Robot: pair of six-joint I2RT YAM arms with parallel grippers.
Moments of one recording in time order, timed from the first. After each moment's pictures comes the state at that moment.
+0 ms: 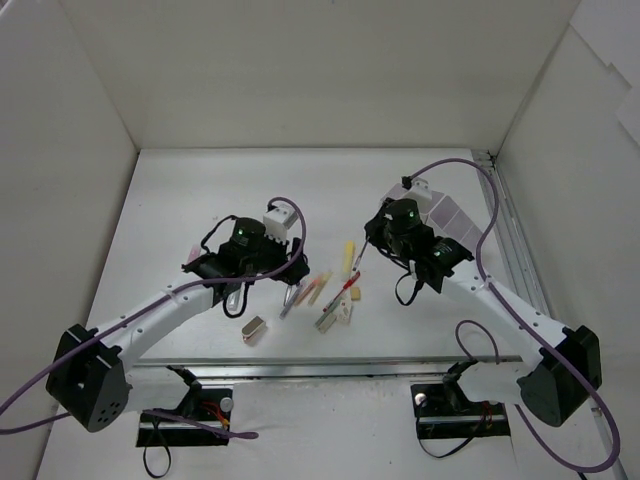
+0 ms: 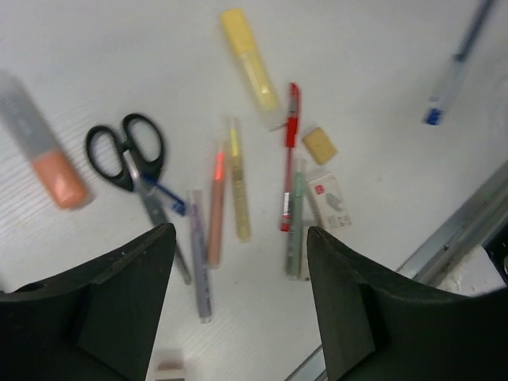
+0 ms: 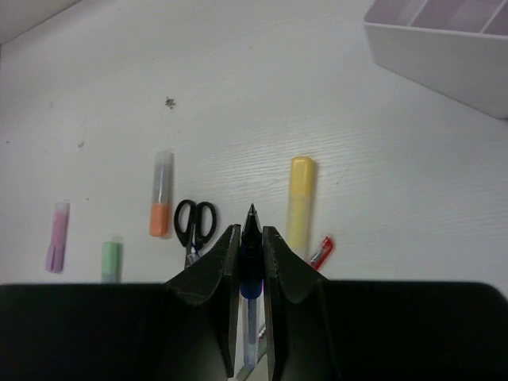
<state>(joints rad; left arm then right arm) -0.63 1.25 0.89 -0.22 0.22 -0.23 0.60 1.23 0.99 -0.28 0.30 0.74</state>
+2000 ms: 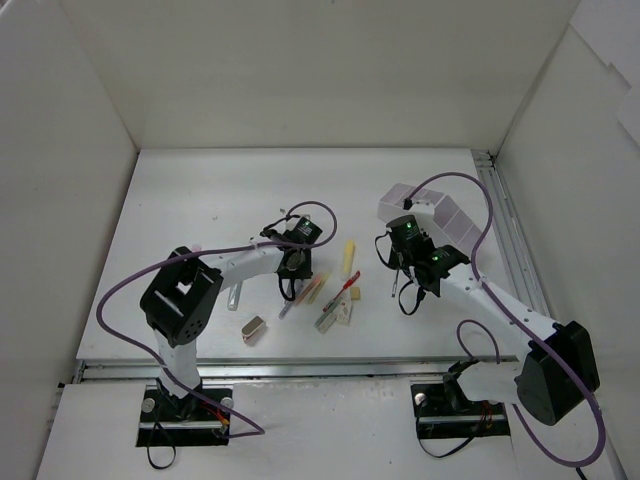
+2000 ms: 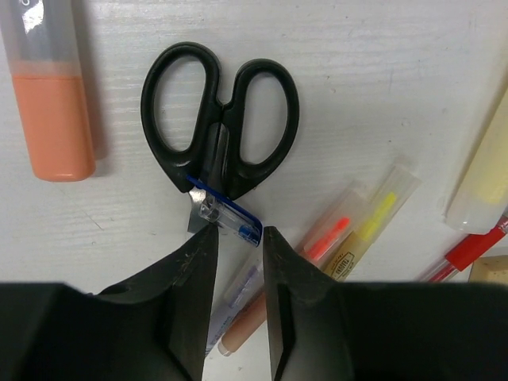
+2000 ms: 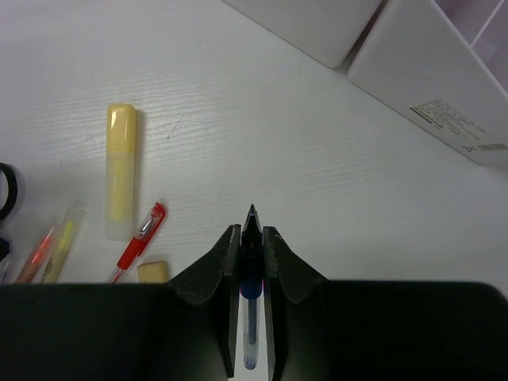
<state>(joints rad) -0.71 1.86 1.24 -0.50 -0.19 -0.65 0.53 1.24 0.86 -0.44 0.46 0.52</state>
